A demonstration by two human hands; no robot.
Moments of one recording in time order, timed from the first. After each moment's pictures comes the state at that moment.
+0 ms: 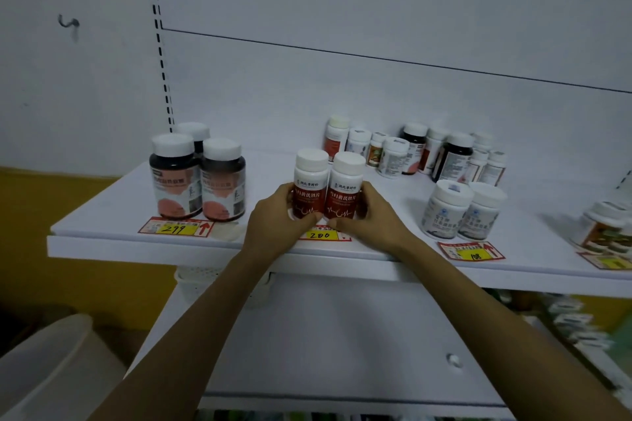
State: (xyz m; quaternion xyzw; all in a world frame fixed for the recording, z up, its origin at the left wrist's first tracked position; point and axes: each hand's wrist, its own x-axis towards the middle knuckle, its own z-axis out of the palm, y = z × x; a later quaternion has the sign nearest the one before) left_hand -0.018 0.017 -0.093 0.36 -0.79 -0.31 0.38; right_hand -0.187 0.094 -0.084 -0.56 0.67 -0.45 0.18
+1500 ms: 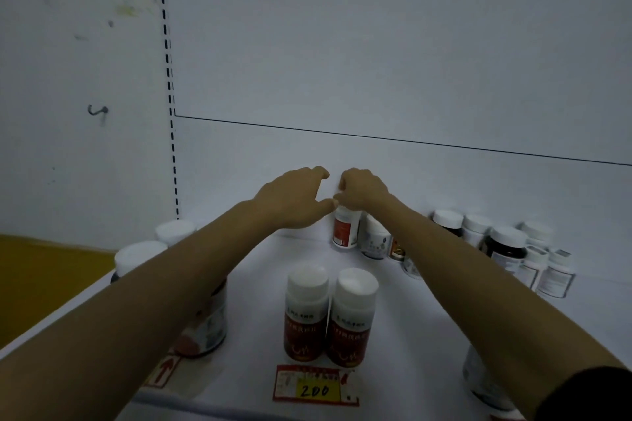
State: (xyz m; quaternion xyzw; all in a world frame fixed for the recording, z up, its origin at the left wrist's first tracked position) left_hand -0.086 -0.077 0.069 0.39 -0.90 -0.05 0.20; right_hand -0.261 -0.117 0.051 -0.59 0.79 -0.16 -0.05
